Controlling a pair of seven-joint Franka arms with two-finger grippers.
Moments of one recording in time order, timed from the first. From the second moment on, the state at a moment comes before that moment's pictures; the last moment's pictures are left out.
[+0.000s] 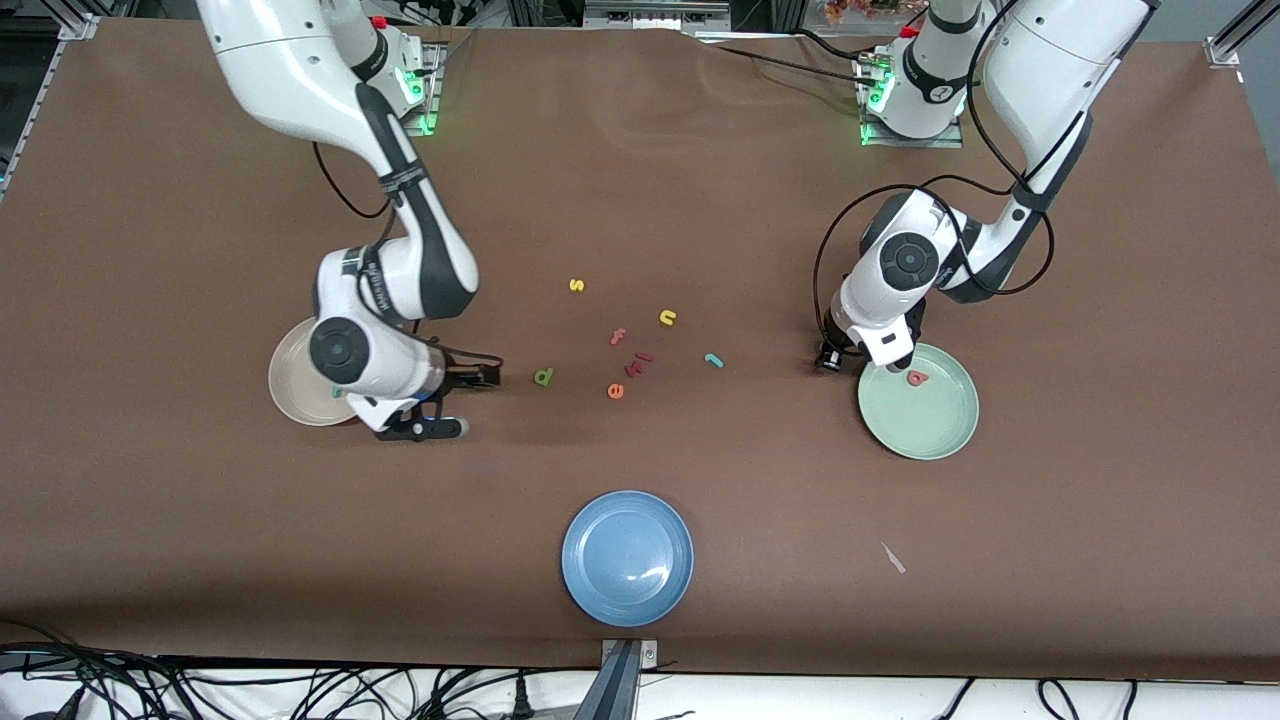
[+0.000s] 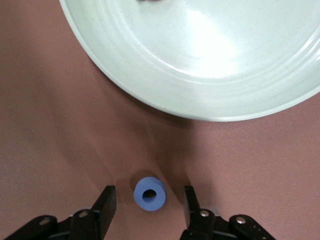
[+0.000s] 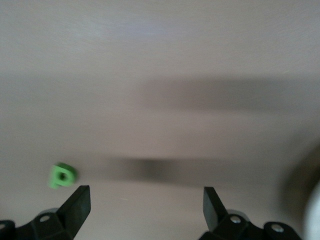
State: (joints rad) left arm 0.03 0.48 -0.39 -2.21 0.24 2.61 -1.78; right arm 0.56 0.64 -0.20 -1.67 0.31 2.18 0.21
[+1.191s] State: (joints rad) left arm 0.03 0.48 -0.42 -2.15 0.24 2.52 -1.79; right arm 0.71 0.74 -0.17 -1.67 0.31 2.38 0.68
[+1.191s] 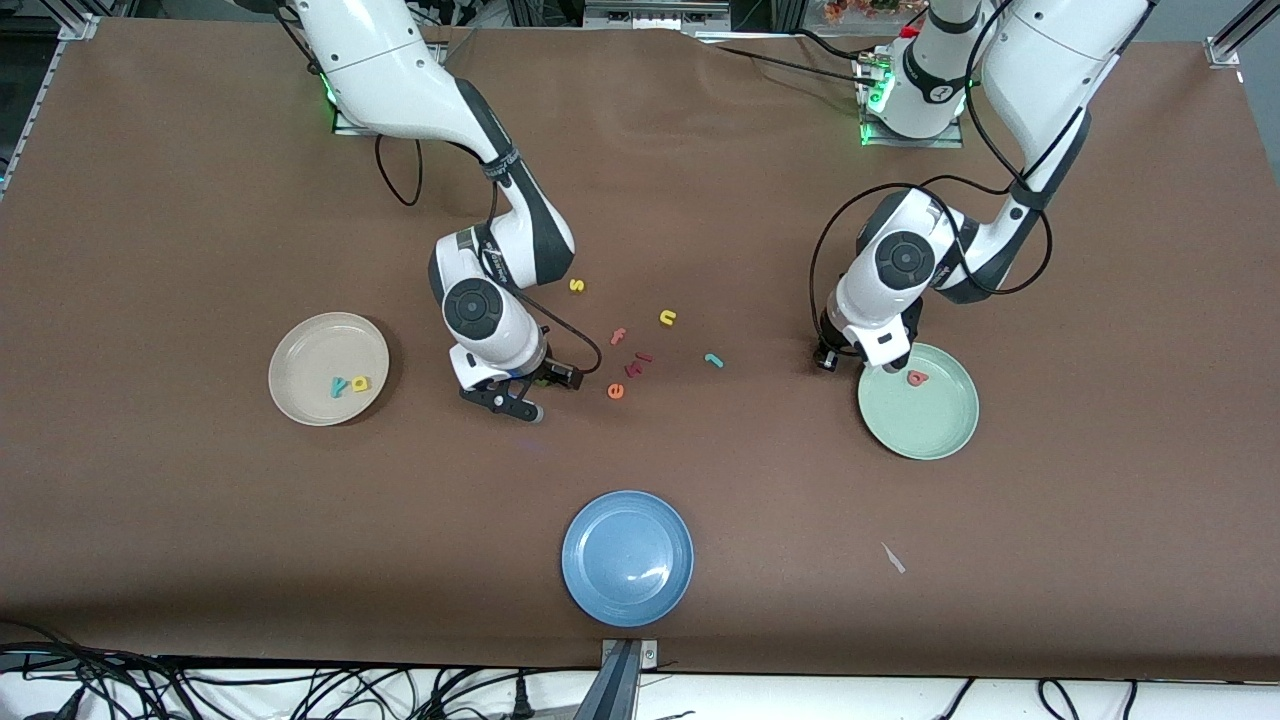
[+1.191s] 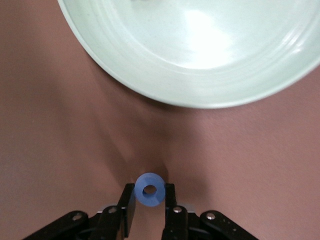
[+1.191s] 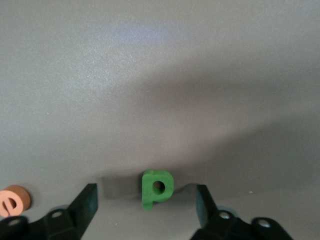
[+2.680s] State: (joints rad) left arm 0.19 0.57 -0.43 -1.88 0.29 2.23 -1.37; right arm 0.63 0.60 -0.40 -1.70 0.31 2.03 -0.07
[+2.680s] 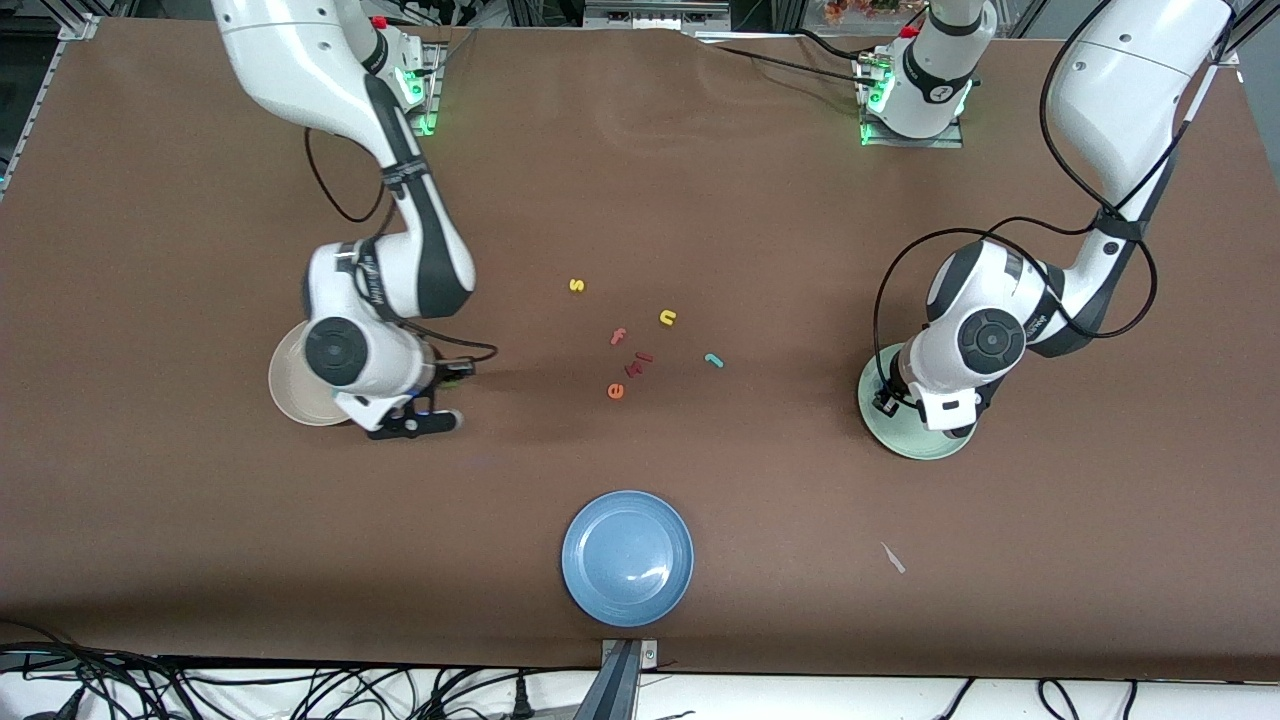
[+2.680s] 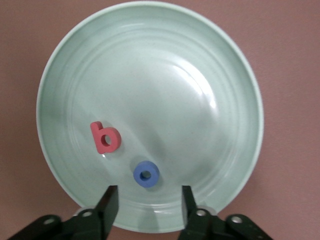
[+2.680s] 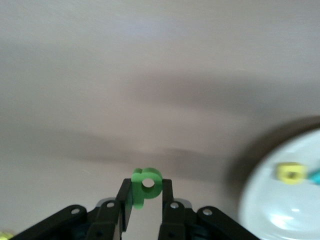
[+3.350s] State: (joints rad) left arm -0.04 0.58 -0.55 -1.71 0.23 2.10 -1.42; right arm 0.61 0.53 -0.57 -1.91 0.31 2.08 -0.38
